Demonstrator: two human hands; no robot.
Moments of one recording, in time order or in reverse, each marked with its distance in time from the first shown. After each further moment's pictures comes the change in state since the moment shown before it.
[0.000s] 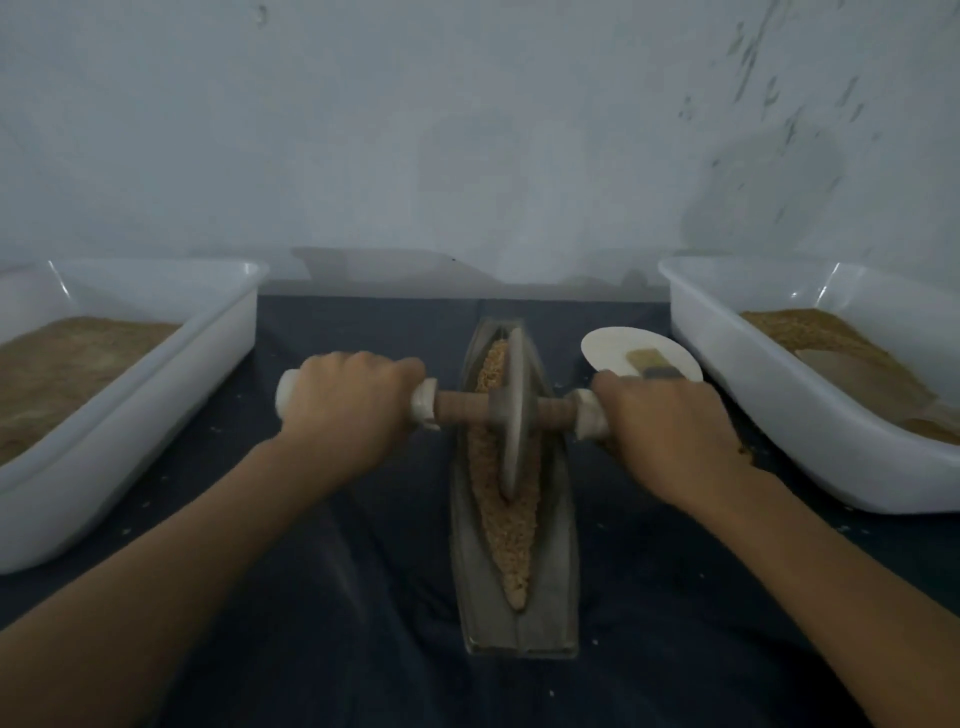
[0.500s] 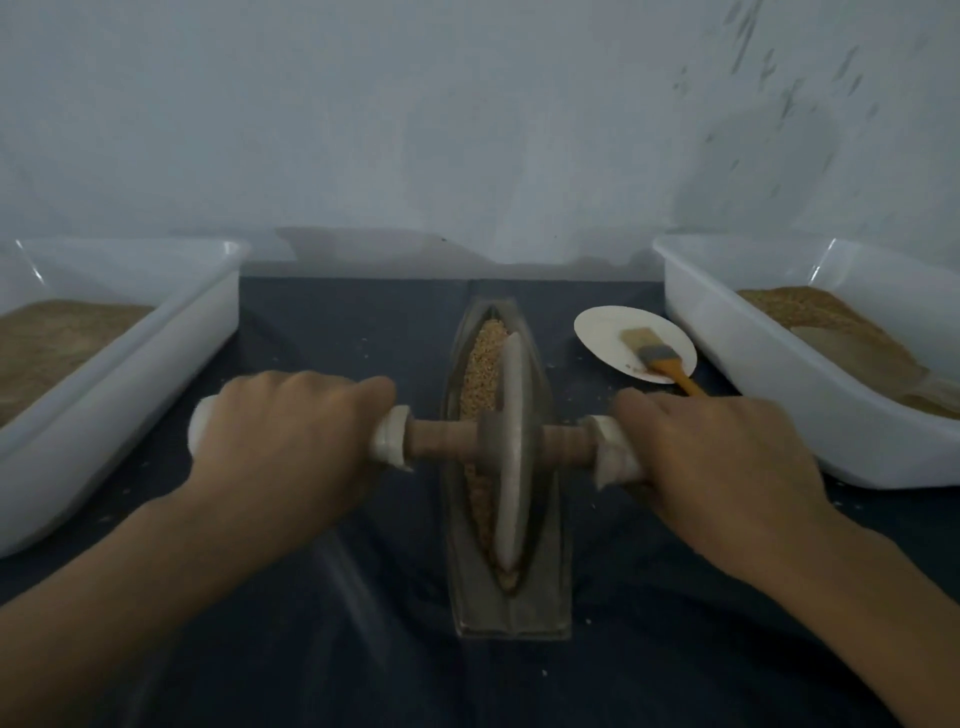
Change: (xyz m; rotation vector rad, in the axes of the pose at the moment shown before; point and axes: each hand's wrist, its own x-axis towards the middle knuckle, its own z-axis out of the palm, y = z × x) left_hand -0.053 -0.001 -0.043 -0.046 0.113 0.101; right_hand -0.048 -0.006 -0.042 0.095 0.018 -0.074
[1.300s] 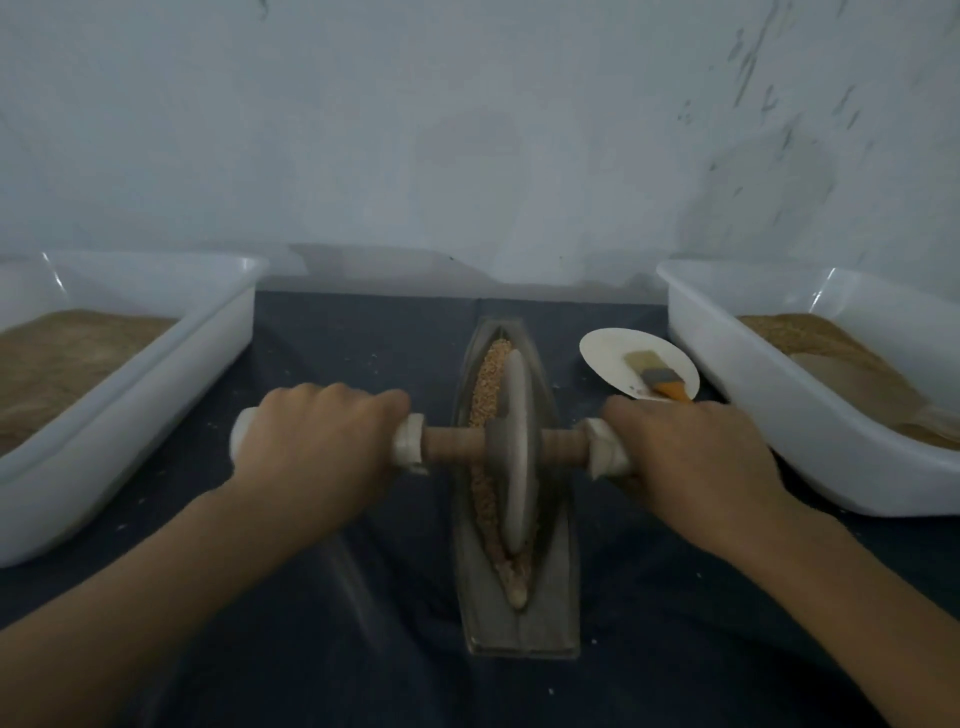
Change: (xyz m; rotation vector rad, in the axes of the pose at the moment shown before) left_hand 0.012 0.002 0.012 0.106 -0.144 -0.064; right_hand 0.021 0.010 0.017 0.000 0.035 -0.012
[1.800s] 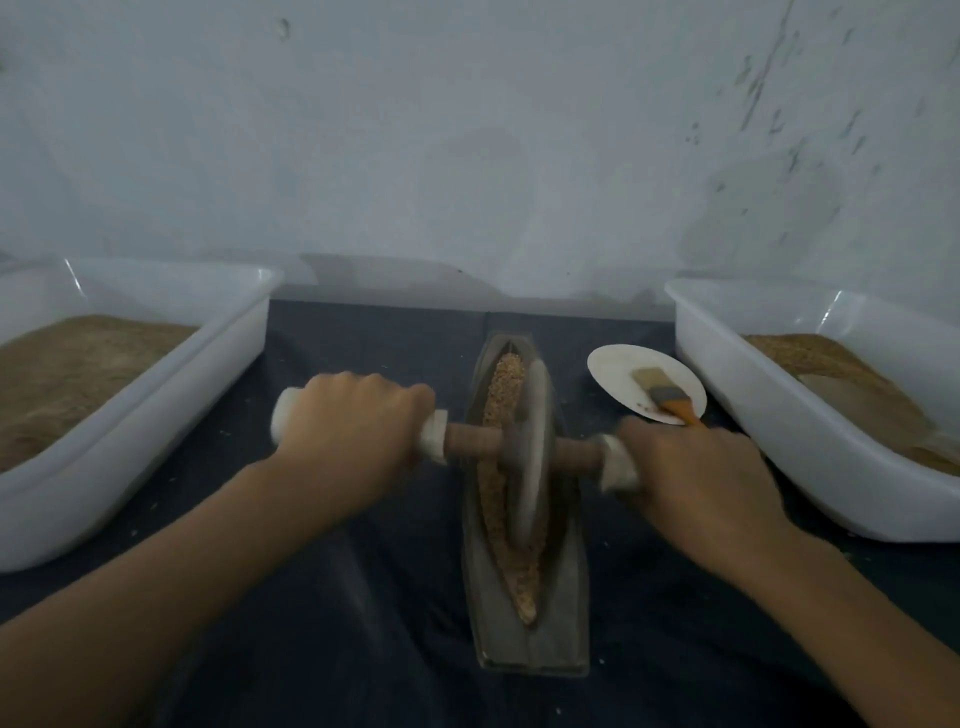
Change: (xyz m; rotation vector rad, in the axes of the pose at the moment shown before) left_hand 0.023 0.000 0.007 -0.020 -0.016 0.007; right_hand -0.001 -0.002 0.012 -0.019 -0.010 0.101
